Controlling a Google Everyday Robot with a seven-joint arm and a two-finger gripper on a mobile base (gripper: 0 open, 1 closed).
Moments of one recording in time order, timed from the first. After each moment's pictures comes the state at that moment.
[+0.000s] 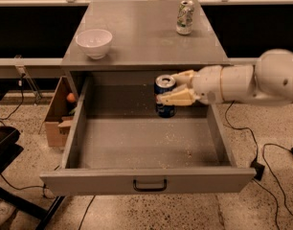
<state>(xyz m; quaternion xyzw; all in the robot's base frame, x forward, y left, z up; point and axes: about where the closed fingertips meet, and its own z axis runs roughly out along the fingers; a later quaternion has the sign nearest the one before) 0.585 -0.072 0.843 -0.49 0.67 0.27 0.48</state>
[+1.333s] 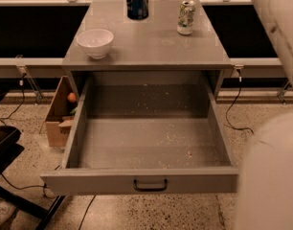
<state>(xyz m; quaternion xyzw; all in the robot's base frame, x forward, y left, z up) 0.766 0.005 1.061 -0.39 0.70 0.24 0.54</state>
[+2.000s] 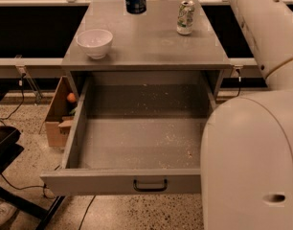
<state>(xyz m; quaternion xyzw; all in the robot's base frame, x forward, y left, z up) 0.827 0.015 1.058 -0.36 0.72 0.20 0.56</state>
